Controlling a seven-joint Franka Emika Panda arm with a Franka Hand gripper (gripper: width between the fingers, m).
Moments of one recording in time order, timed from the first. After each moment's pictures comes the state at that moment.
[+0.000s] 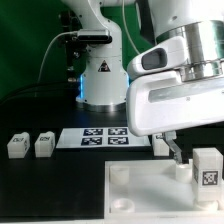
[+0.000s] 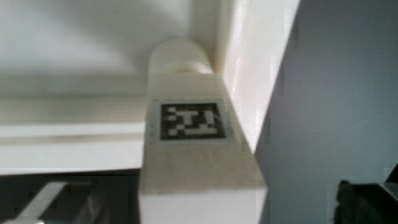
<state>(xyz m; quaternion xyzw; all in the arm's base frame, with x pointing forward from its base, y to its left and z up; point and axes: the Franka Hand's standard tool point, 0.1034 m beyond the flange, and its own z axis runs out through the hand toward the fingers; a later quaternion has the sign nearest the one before) 0.622 0.123 0.095 -0.99 -0.02 -0.11 0.07</state>
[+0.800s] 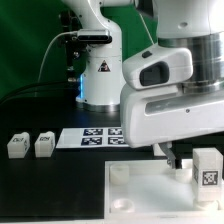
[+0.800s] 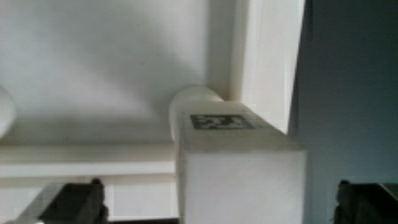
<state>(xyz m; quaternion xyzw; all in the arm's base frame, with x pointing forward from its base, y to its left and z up) 0.627 0.114 0.088 -1.00 -0.02 0.03 0.07</state>
